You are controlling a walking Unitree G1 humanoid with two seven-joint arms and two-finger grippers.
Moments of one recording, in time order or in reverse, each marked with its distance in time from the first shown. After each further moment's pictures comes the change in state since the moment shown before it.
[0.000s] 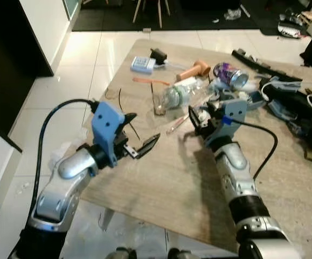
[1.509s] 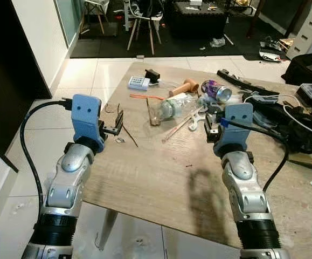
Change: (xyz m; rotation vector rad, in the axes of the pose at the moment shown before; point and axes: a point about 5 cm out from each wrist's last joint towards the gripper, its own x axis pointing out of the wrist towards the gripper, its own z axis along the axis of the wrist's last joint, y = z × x) left arm 0.005 0.043 -0.026 -0.003 0.055 0.542; right arm -0.026 -0.010 0.007 -0.218 0.185 -0.288
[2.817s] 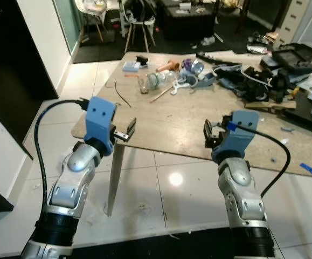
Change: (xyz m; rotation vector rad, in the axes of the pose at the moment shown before) left arm 0.001 -0.021 -0.004 0.082 0.054 -0.200; right arm -0.011 0.007 -0.011 0.176 0.070 -0.020
